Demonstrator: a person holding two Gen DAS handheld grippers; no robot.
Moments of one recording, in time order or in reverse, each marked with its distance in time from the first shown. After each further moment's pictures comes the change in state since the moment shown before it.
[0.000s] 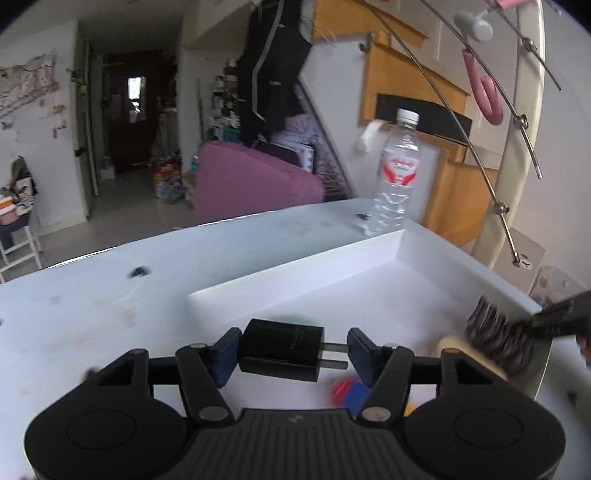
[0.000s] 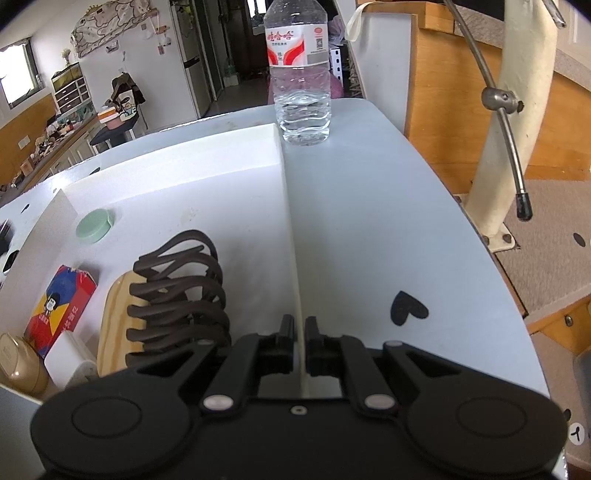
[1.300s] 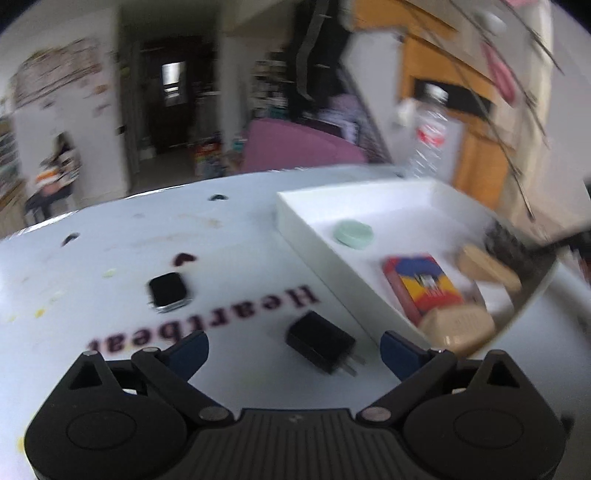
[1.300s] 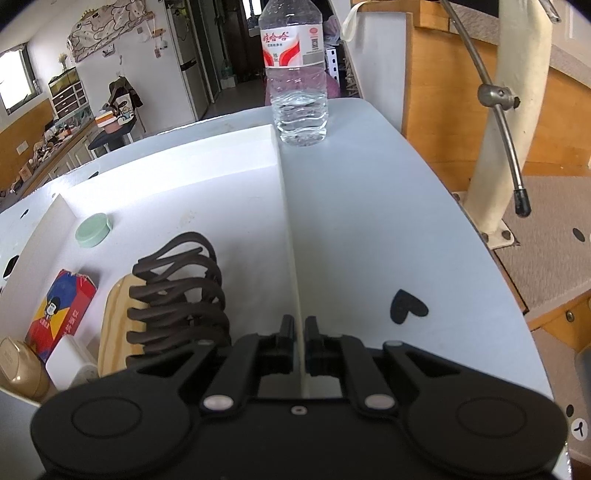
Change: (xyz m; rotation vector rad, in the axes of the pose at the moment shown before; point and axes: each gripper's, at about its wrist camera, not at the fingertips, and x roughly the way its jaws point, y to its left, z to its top) left arm -0.094 0.042 -0.107 -0.003 0.042 0.099; right arm 0.000 0.000 -0.002 0.016 -0.003 -0.003
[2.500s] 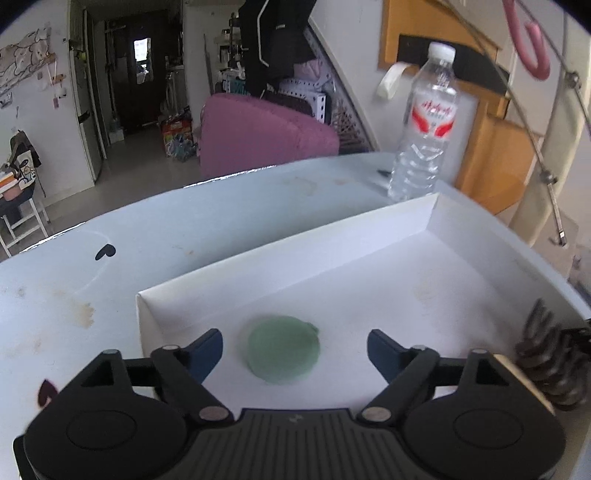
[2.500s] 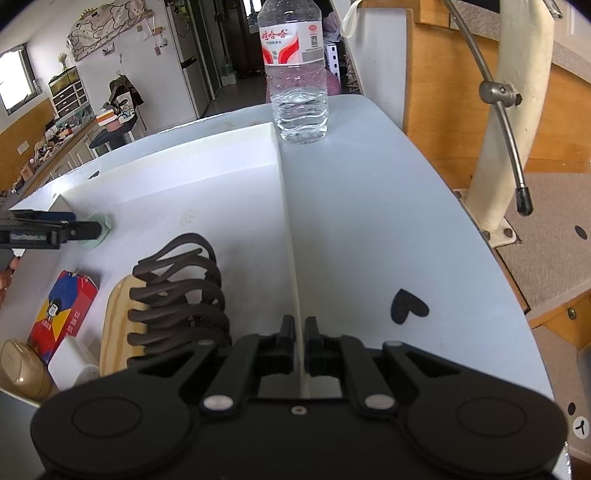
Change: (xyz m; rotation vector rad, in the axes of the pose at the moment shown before) left arm 0.149 -0.065 0.122 -0.002 0.111 -0.032; right arm 0.001 -0.001 0.003 0.000 0.014 0.004
